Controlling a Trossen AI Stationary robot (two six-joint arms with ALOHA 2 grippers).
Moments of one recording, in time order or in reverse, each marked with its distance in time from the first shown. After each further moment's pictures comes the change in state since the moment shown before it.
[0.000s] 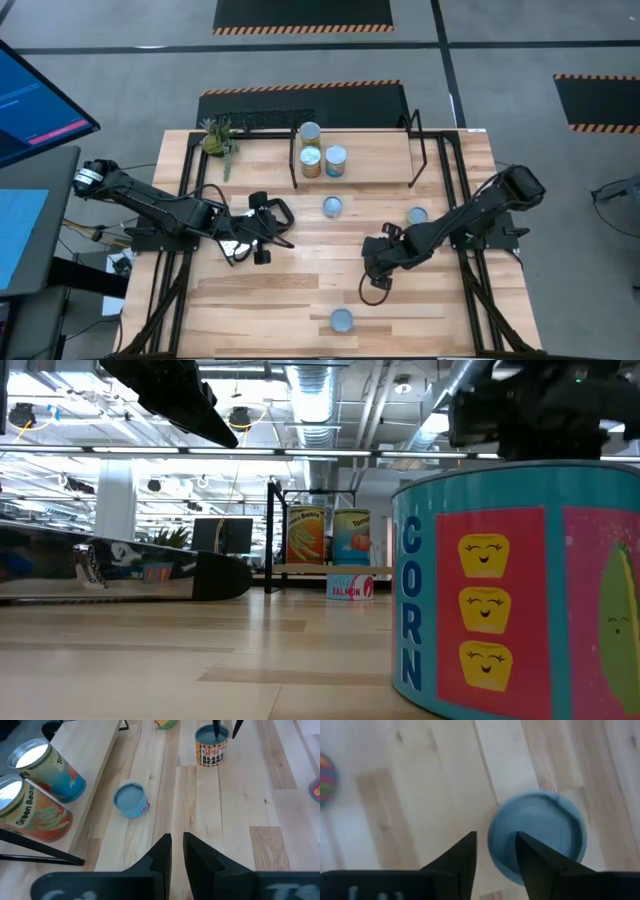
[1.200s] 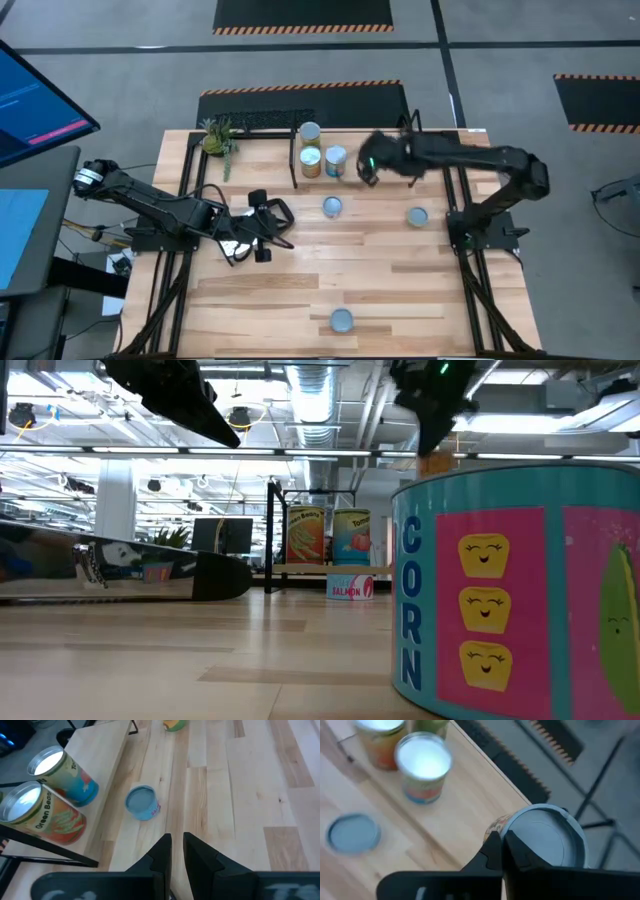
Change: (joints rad) left arm 0.000 0.000 0.000 0.004 -0.053 0.041; right arm -0.579 -0.096 0.467 -0.443 0.451 -0.284
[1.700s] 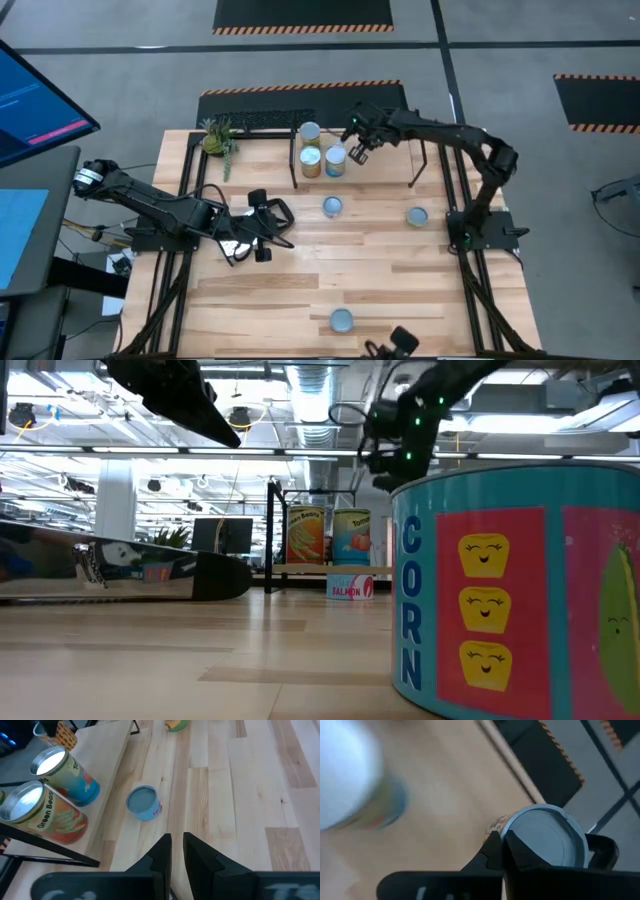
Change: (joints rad) left arm 0.000 0.000 0.000 -0.001 -0.004 -0.002; right arm -0.388 0.269 -0.011 0.307 -0.350 -0.389
